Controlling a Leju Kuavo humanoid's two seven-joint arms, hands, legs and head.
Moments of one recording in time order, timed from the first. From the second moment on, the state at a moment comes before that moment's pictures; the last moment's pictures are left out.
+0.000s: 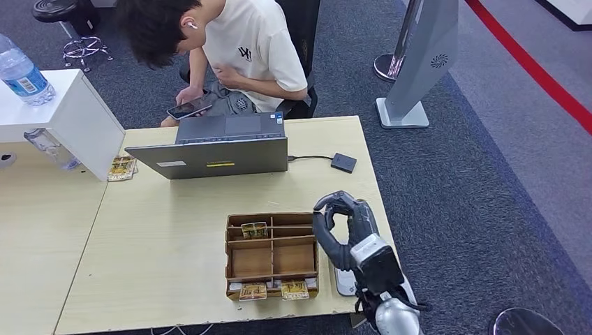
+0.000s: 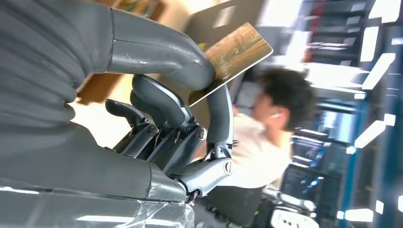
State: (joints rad) left arm -0.10 -0.29 0.63 -0.24 -1.04 0.11 0.02; right arm 0.02 0.10 0.35 -1.73 0.24 -0.29 -0.39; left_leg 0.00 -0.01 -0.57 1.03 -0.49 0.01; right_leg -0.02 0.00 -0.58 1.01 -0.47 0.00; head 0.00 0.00
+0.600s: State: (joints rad) left arm -0.11 -0.29 0.63 -0.24 -1.04 0.11 0.02; right arm 0.02 0.10 0.30 -1.82 0.23 -0.25 -0.41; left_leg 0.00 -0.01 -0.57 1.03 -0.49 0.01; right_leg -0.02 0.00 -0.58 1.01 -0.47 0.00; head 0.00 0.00
